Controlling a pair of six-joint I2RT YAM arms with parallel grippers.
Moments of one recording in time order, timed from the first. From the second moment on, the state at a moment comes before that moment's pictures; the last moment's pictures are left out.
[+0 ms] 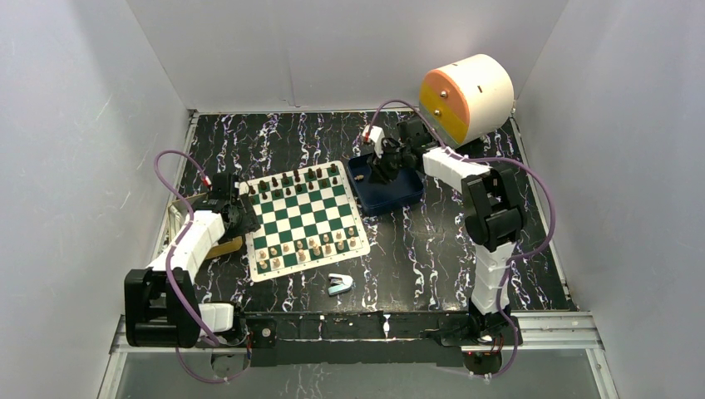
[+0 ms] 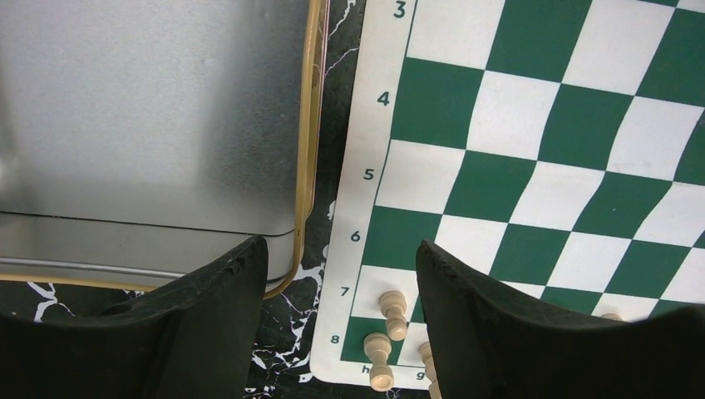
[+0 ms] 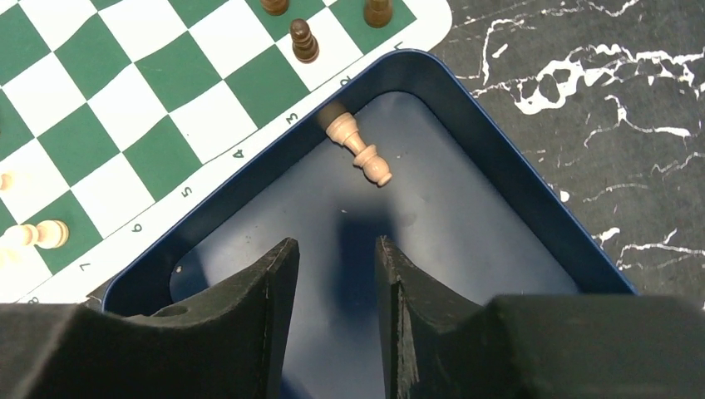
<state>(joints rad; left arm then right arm) -0.03 1.26 0.76 -0.64 -0.19 -0.41 0.41 2.00 1.45 -0.28 -0.65 -0.56</state>
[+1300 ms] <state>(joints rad) -0.03 0.96 0.70 -0.52 0.08 -0.33 0.41 2.25 1.67 -0.43 -0.81 -1.01</state>
